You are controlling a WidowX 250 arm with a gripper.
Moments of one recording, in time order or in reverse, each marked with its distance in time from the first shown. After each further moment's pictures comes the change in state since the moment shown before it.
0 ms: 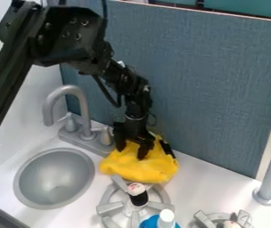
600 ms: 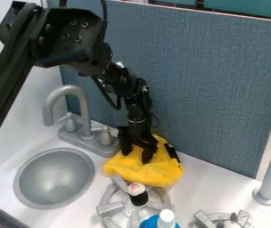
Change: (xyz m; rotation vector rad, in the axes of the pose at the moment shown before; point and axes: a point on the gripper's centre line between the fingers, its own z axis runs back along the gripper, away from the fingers) arm -0.003 -0.029 -0.004 -0.124 0.009 -0.118
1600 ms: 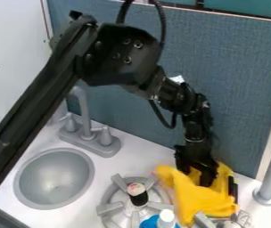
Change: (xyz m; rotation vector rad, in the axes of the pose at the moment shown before) arm 0.002 -0.154 -0.004 -0.141 0.023 -0.270
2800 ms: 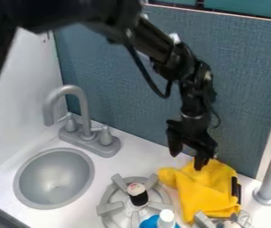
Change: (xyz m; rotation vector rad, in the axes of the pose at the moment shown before) arm -0.030 0.006 0.085 0.161 -0.054 0.068
